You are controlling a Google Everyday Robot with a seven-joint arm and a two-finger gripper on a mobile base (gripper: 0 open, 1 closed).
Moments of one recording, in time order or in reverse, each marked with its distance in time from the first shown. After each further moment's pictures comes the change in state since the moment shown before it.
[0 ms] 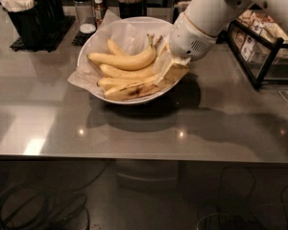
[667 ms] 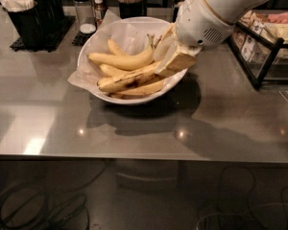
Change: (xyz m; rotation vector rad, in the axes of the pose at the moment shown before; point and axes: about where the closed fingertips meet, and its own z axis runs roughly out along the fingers) arm -0.032 0.029 -0.052 0.147 -0.034 -0.057
